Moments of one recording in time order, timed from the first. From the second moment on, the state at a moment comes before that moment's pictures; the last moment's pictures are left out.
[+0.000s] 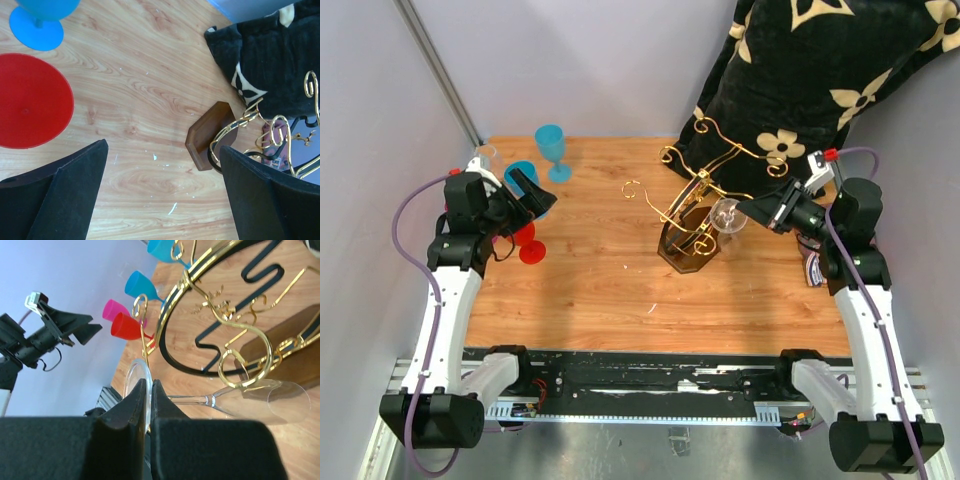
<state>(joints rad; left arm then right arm) 0.03 0.98 1.05 -0.55 0.23 -0.61 0.00 0.91 1.01 -0.29 -0.77 0.71</state>
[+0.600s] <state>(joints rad) 0.03 1.00 1.04 -0.54 0.30 -0.62 0.04 0.82 1.35 -0.99 -0.72 0.18</state>
